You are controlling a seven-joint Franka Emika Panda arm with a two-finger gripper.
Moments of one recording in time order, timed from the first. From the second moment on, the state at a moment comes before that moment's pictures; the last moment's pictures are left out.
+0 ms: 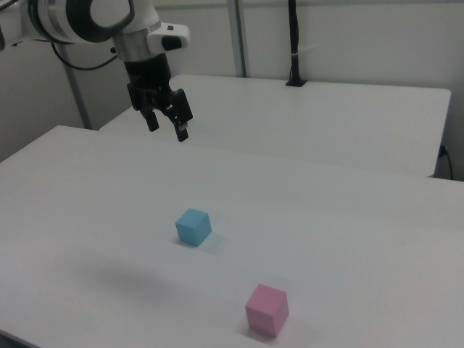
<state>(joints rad) 0.00 0.00 -0.09 -1.60 -0.06 1.65 0.12</state>
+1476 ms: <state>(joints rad) 0.08 0.26 -0.09 -1.94 -0.08 2.24 0.17</state>
